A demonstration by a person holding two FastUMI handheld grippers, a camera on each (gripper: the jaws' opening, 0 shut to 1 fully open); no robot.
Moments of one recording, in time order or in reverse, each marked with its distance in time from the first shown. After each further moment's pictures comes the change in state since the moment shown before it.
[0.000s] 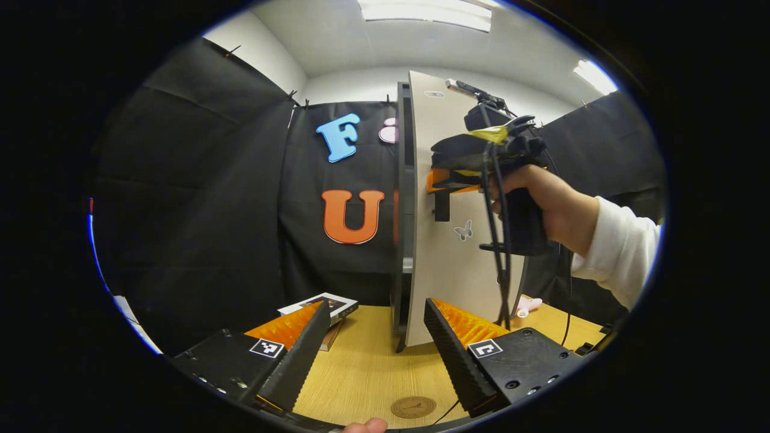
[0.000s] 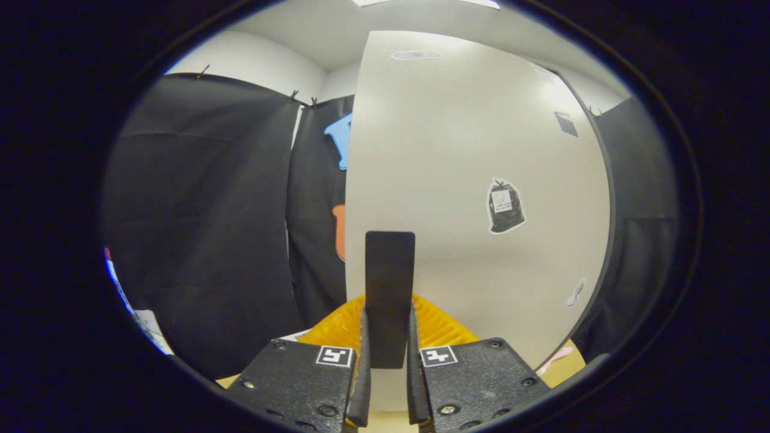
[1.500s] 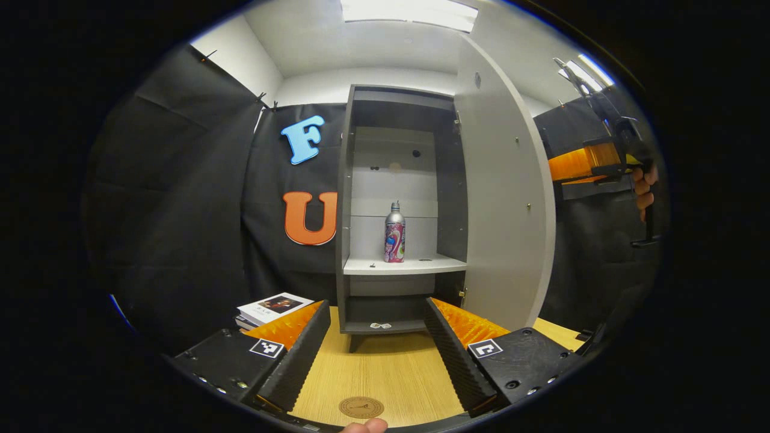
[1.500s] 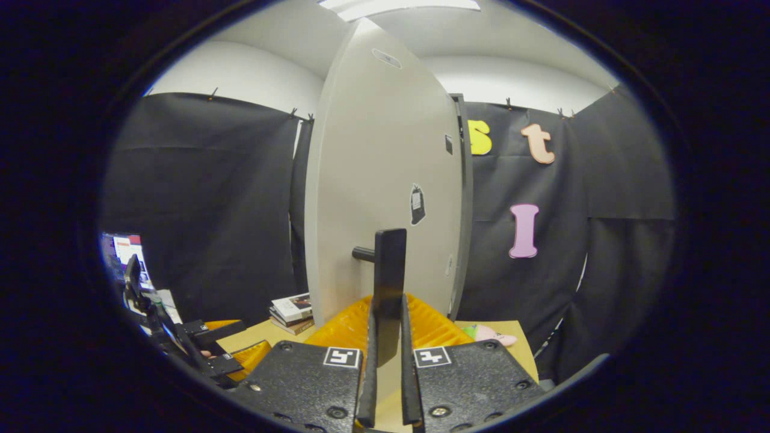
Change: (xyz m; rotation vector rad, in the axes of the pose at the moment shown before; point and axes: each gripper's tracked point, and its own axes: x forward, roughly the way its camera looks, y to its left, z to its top) left arm -0.010 -0.111 0.011 0.006 -0.009 -0.123; right arm -0.247 -0.179 -0.019 0.000 0.012 -0.003
